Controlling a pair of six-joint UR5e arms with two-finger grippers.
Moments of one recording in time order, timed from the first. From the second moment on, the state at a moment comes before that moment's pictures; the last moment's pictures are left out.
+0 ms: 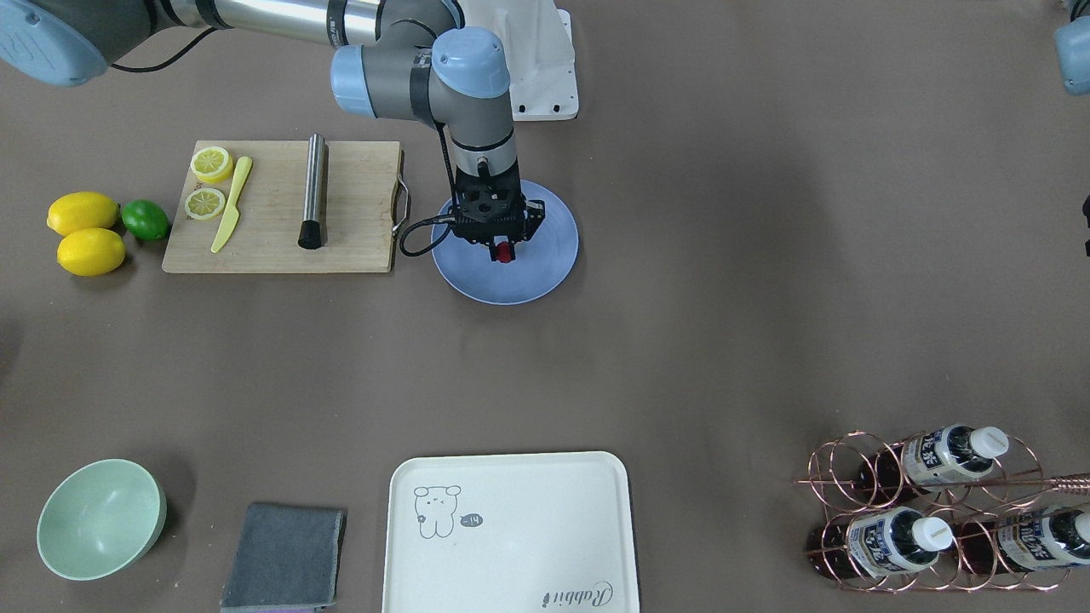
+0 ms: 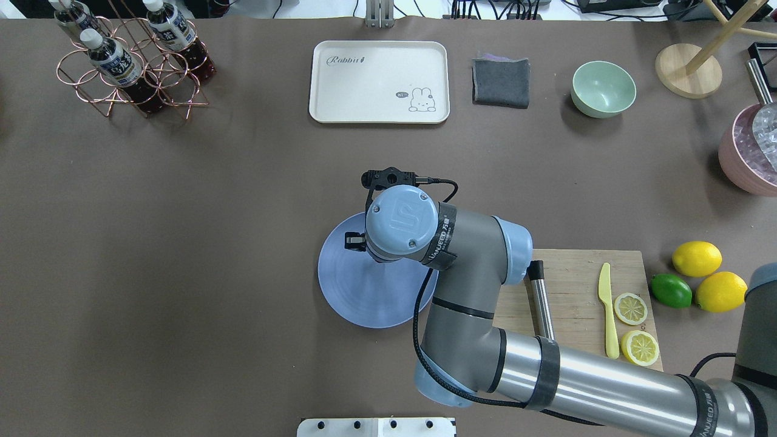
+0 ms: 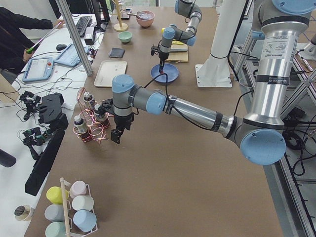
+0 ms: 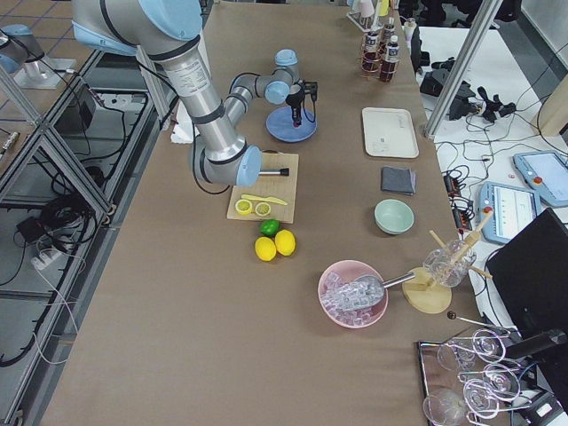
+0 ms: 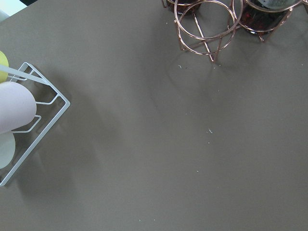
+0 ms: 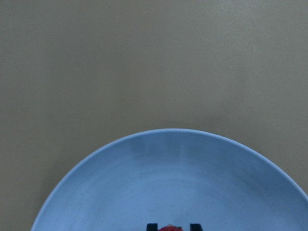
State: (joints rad) left arm -1.41 -1.67 -1.79 -1.56 -2.17 0.08; right arm 0.39 -0.83 1.60 -1.47 1.67 1.33
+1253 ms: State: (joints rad) left arm -1.41 -1.68 -1.77 -1.56 -2.17 0.08; right arm 0.37 -0.84 1.62 -1.53 1.67 1.34
